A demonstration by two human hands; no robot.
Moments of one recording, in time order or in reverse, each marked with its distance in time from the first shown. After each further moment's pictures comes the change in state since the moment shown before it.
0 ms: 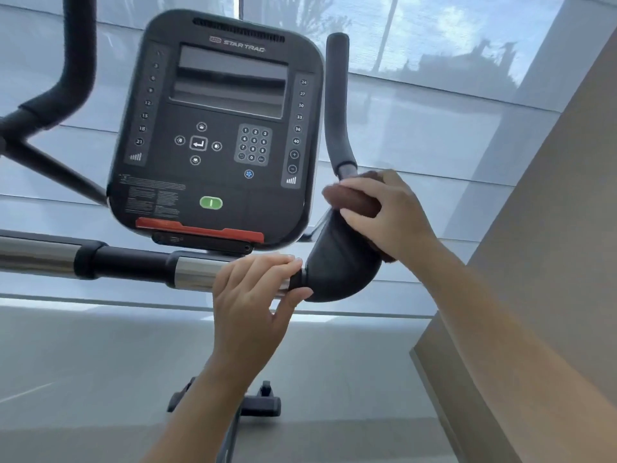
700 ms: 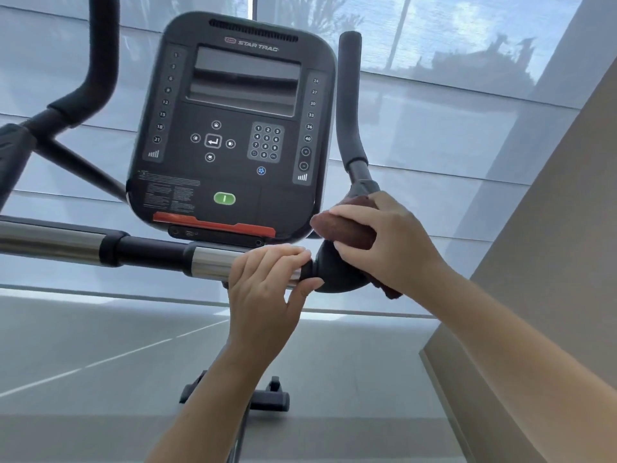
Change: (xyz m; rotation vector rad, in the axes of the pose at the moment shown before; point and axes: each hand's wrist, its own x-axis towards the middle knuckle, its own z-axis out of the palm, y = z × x) left_hand -0.002 0.006 -0.002 0.032 -0.016 -0.038; right_hand -0.041 -0.027 -0.002 -0.059 -0.108 -0.133
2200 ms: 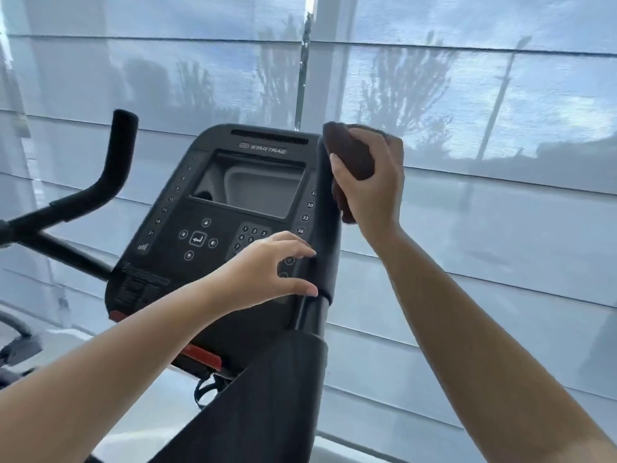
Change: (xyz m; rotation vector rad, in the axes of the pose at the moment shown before) left_hand 0.216 -0.023 0.117 0.013 -0.531 -0.139; right_hand 0.267 0.130 -0.007 0.718 0.636 -0.262
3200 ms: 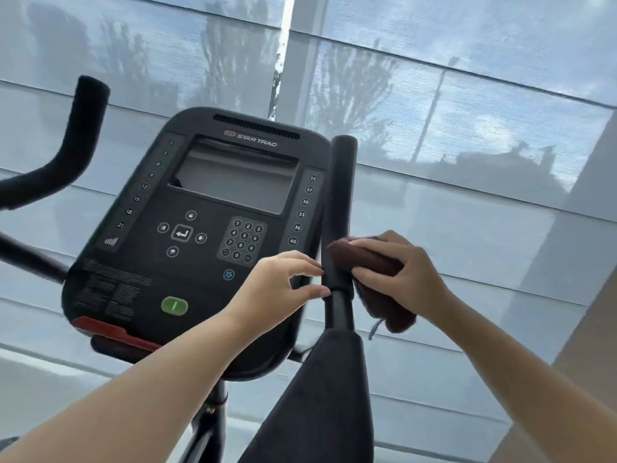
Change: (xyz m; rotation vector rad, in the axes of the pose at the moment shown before) left_hand -0.017 -0.027 0.025 -0.395 0.243 0.110; right_hand -0.073 -0.019 -0.060 -0.327 -0.628 0.130
